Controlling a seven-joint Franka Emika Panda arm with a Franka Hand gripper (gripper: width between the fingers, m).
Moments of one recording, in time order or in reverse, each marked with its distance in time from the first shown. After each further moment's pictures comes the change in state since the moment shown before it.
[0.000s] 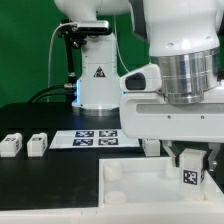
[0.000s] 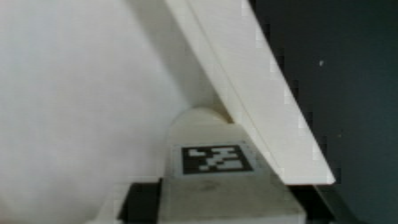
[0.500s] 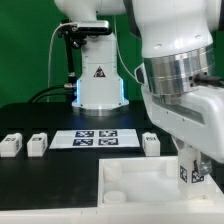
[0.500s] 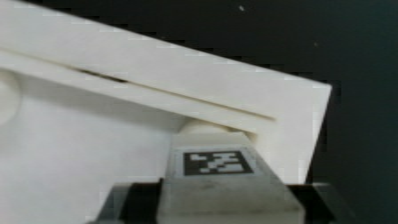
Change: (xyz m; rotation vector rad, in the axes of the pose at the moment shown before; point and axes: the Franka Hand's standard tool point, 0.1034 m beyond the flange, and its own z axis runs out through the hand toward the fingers) arm 0.005 -0.003 -0.004 0.043 -0.065 0.833
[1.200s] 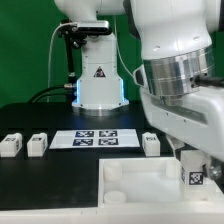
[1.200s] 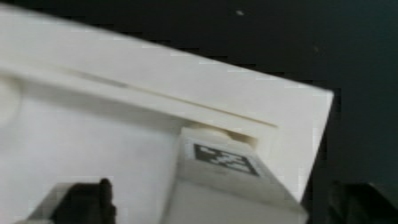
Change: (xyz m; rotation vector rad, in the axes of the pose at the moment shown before) arm -0.001 0.000 0.000 -0.001 0.003 -0.247
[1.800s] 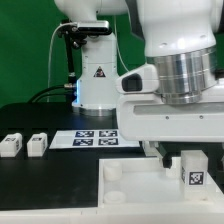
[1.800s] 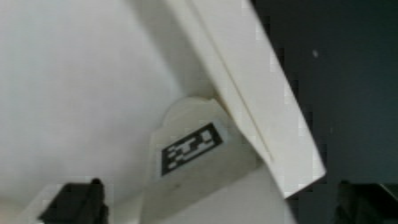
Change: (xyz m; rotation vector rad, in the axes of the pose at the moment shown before) arm 0.000 -0.001 0.001 -0.069 0.068 -0.867
